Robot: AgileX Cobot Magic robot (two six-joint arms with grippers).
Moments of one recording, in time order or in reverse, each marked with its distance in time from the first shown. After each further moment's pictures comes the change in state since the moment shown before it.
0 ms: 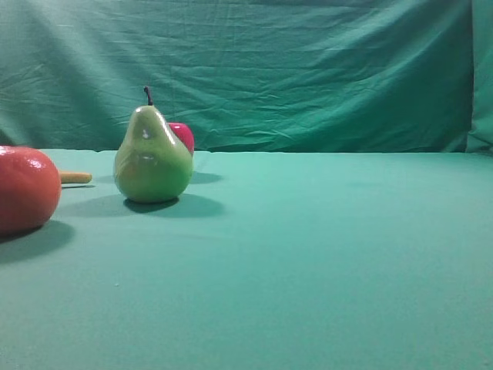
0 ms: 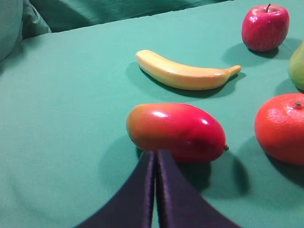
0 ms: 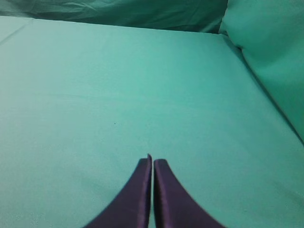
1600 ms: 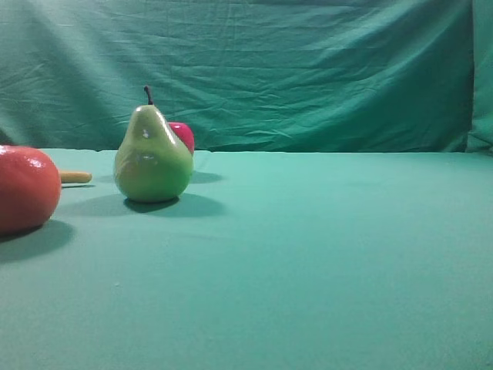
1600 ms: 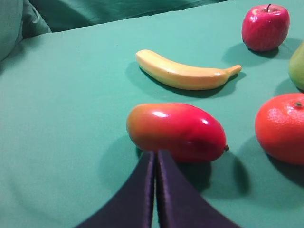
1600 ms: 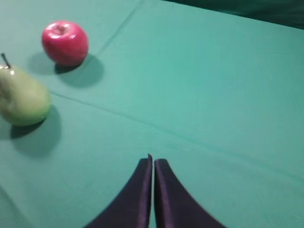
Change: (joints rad) left arm 0.000 0.000 0.000 0.000 0.000 0.000; right arm 0.412 1.084 -0.645 0.109 -0.178 -0.100
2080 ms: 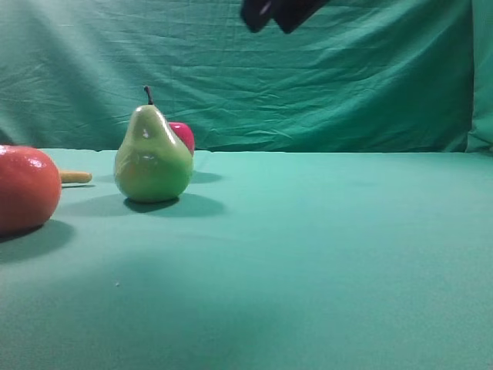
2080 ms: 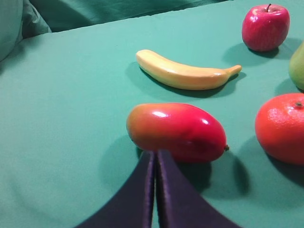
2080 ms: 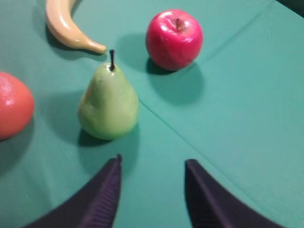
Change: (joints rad) left arm 0.000 0.000 0.000 0.000 0.000 0.000; right arm 0.240 0.473 -0.381 0.031 0.058 -0.130
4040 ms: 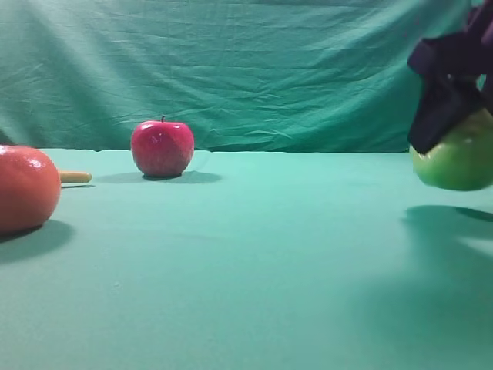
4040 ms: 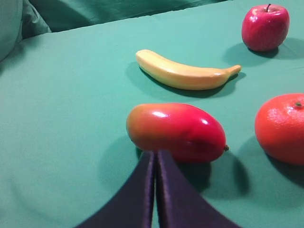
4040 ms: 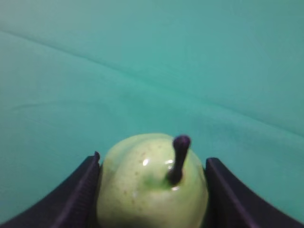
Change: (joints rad) left arm 0.000 0.000 0.000 0.000 0.000 0.000; right arm -0.396 0.010 0.282 0.058 -0.164 0.019
